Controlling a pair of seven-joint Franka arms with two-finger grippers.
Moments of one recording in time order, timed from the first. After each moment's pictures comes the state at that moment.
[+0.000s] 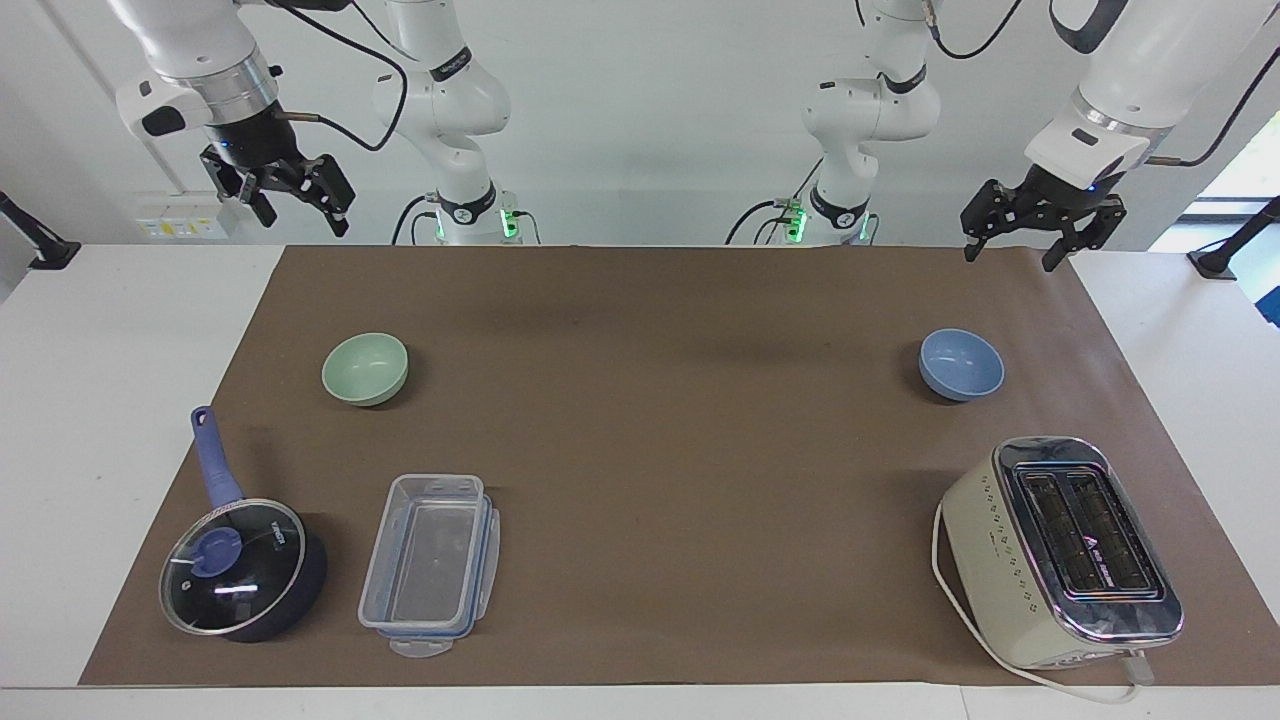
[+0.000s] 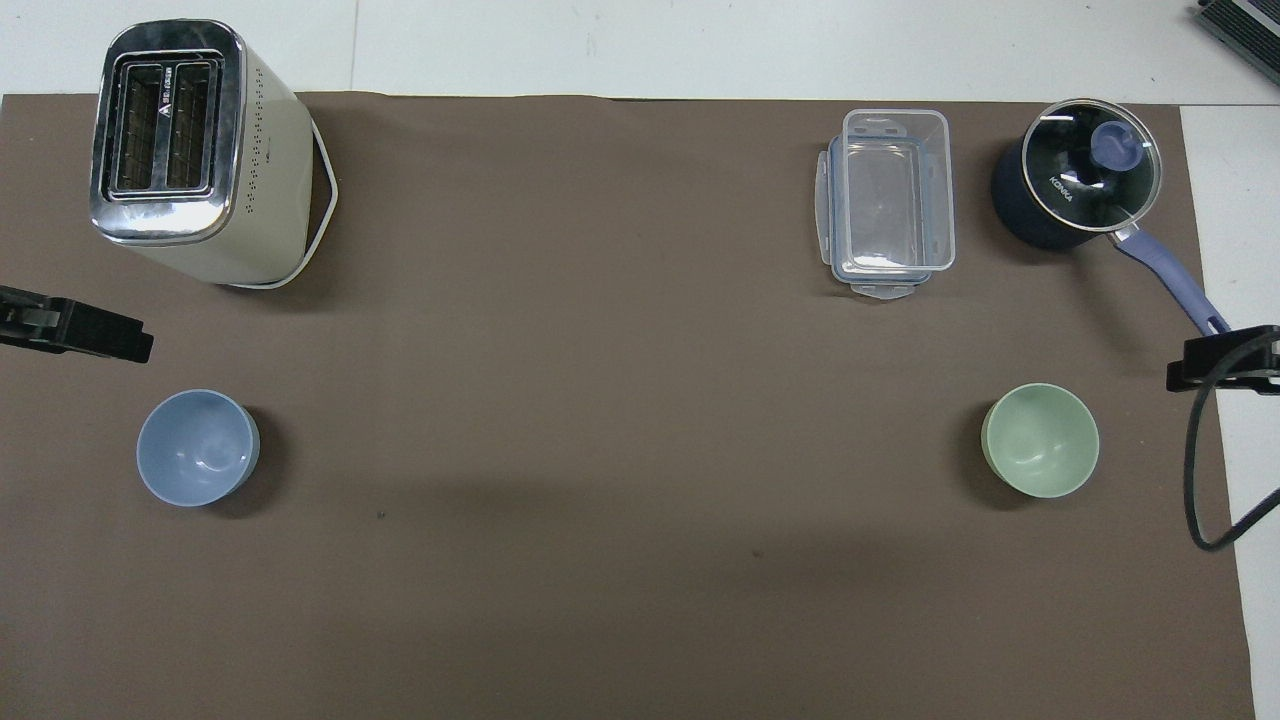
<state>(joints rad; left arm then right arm) -0.10 -0.02 0.03 -1.52 -0.02 1.50 0.14 -0.06 -0.12 -0.02 -1.63 0.00 1.50 0.13</state>
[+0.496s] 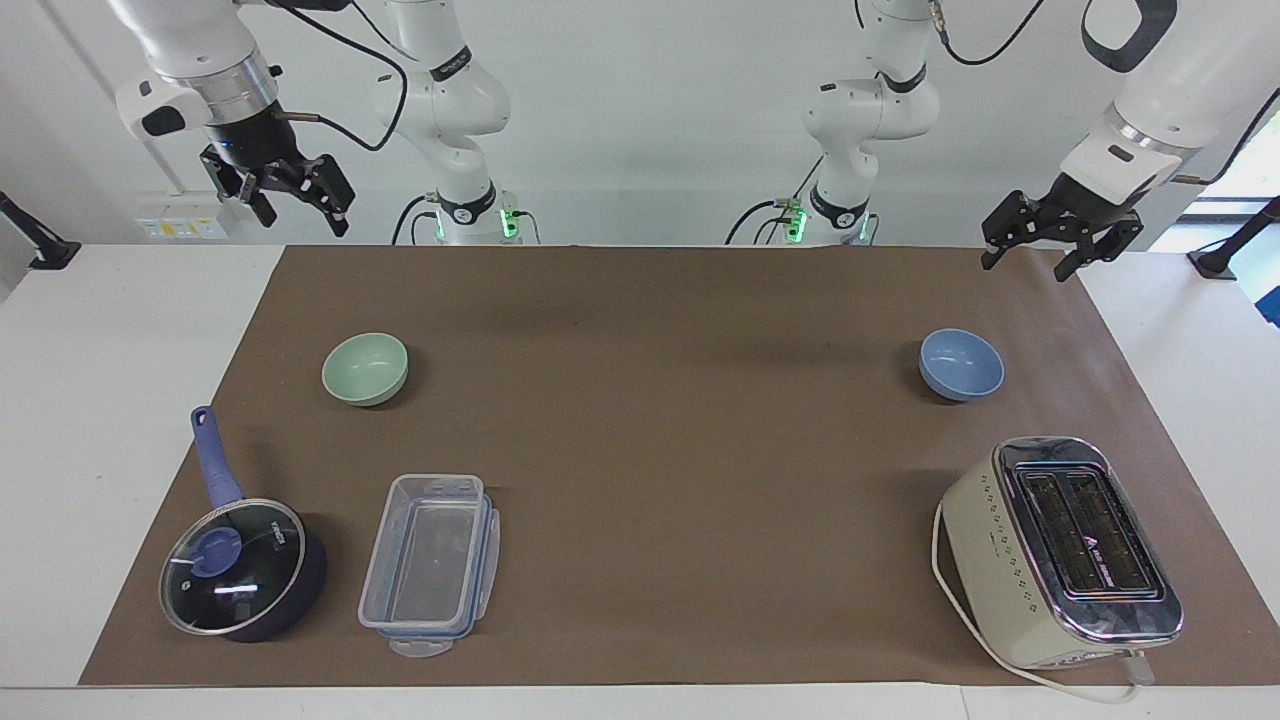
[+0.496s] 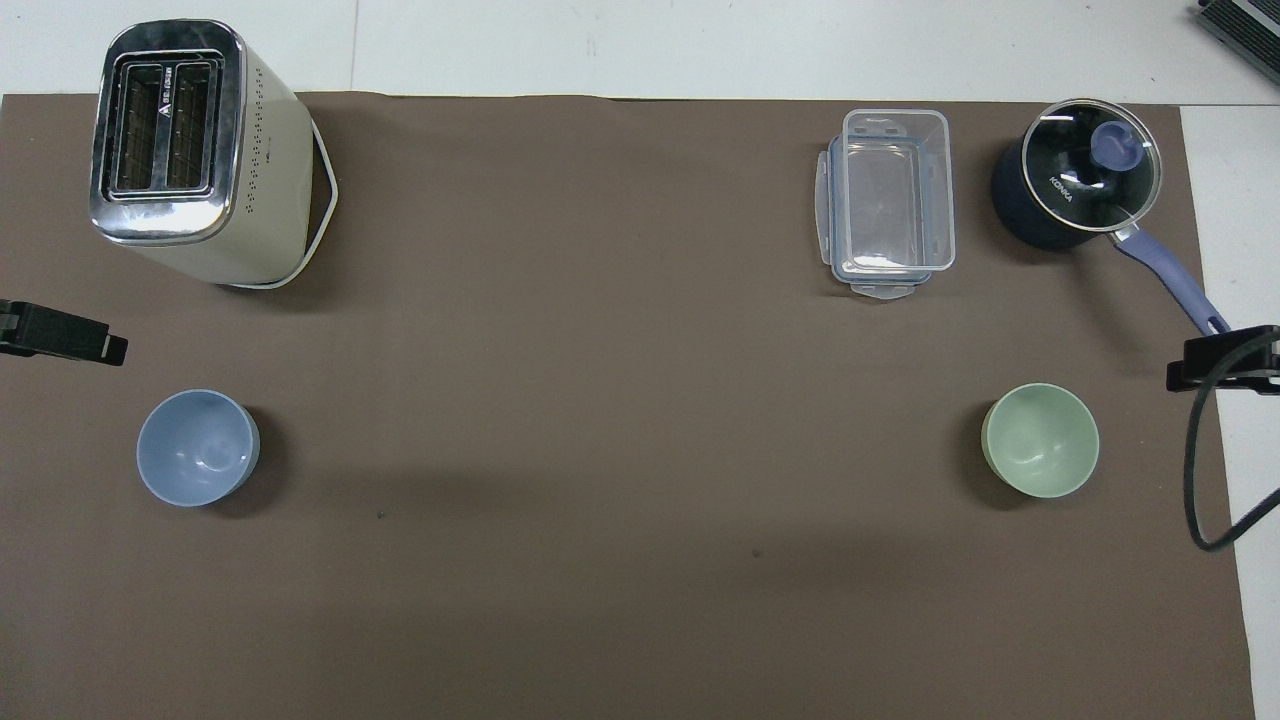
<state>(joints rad) 0.01 -0.02 0.03 -1.60 -0.10 1.55 0.24 -0.06 -0.12 -0.02 -1.63 0.00 1.50 0.13</state>
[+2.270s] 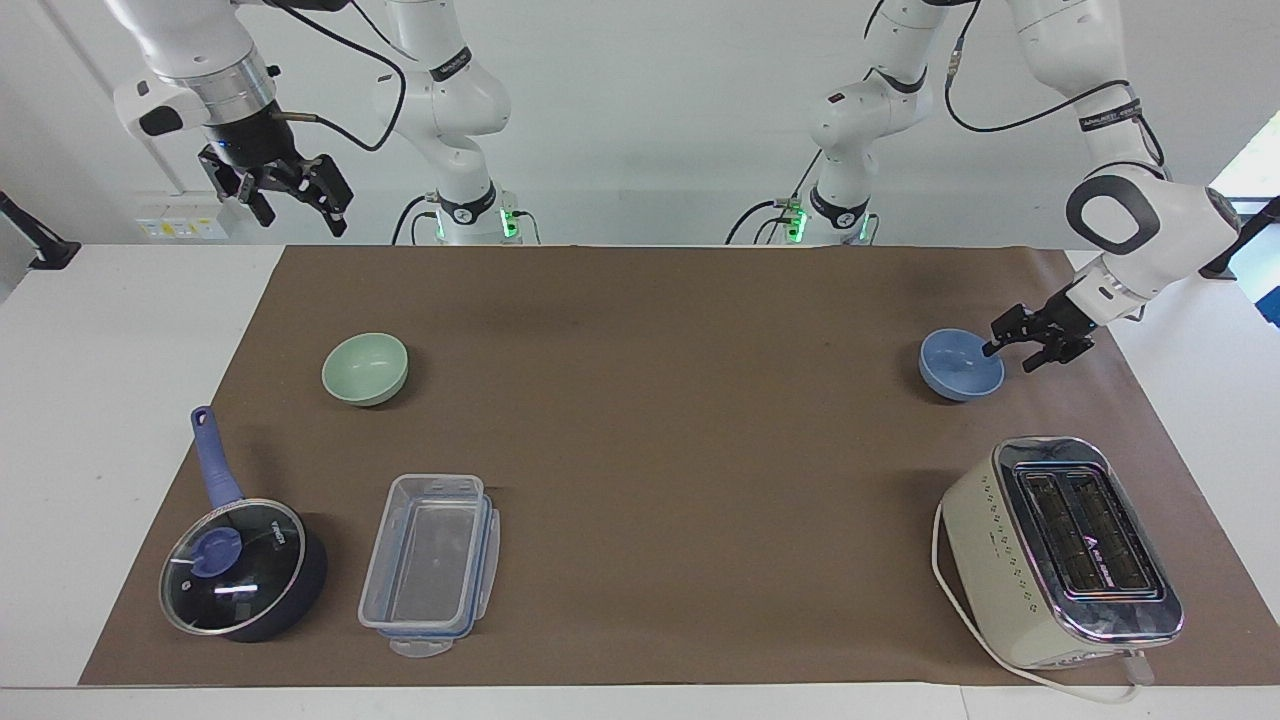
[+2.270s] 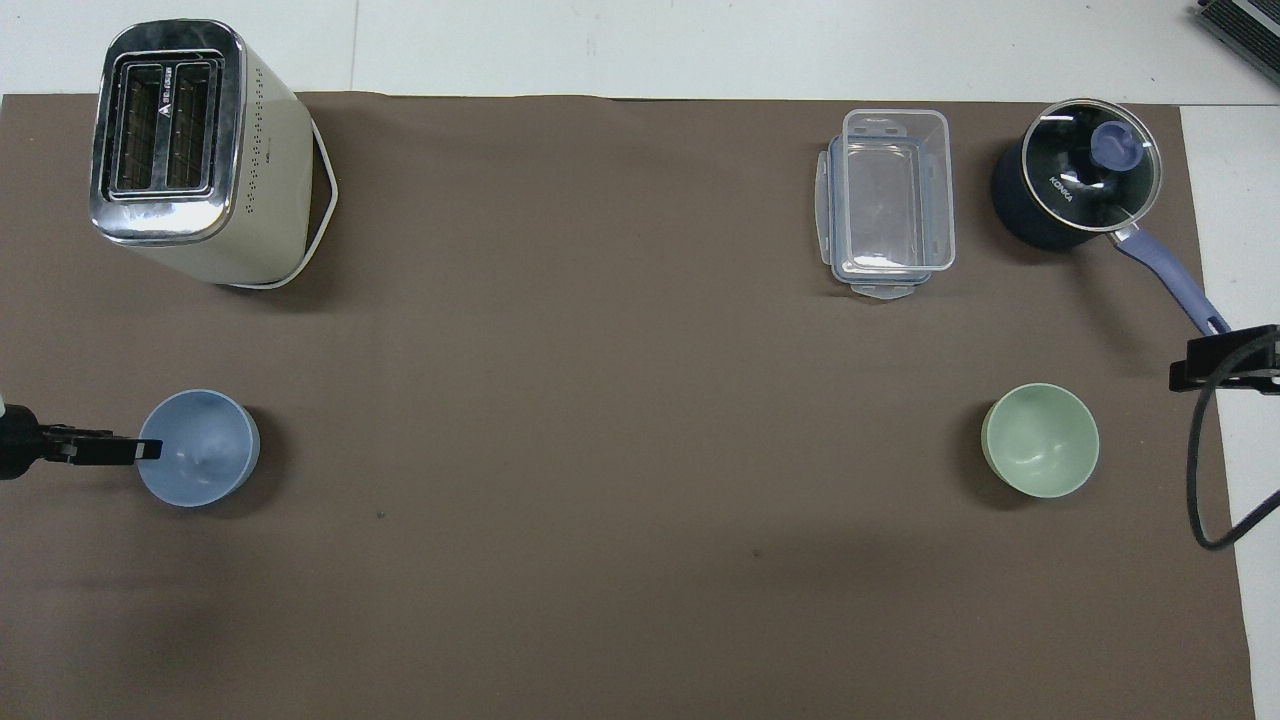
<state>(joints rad) 0.36 0.08 0.03 -2.20 -0.38 2.12 0.83 -0.06 -0.12 -0.02 -1.63 0.00 1.50 0.13</state>
